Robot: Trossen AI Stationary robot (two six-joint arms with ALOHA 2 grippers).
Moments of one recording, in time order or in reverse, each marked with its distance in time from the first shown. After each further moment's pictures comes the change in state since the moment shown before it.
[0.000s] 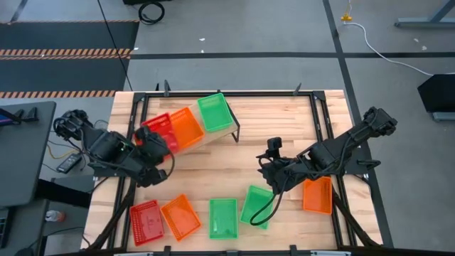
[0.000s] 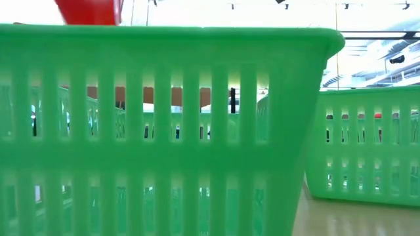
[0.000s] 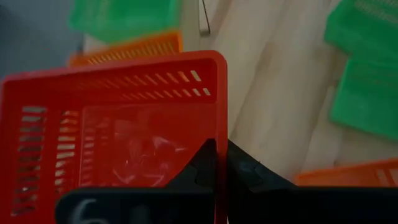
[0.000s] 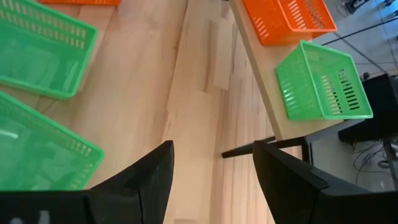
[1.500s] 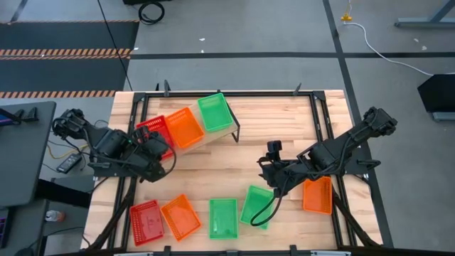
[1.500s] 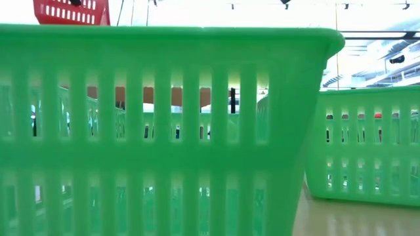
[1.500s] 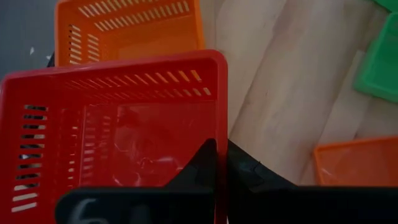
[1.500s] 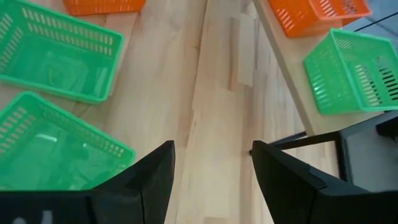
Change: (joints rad) left arm 0.061 -0.064 -0.136 0.001 0.103 0.007; right arm 0.003 0.001 0.000 -0.005 -0.094 0.084
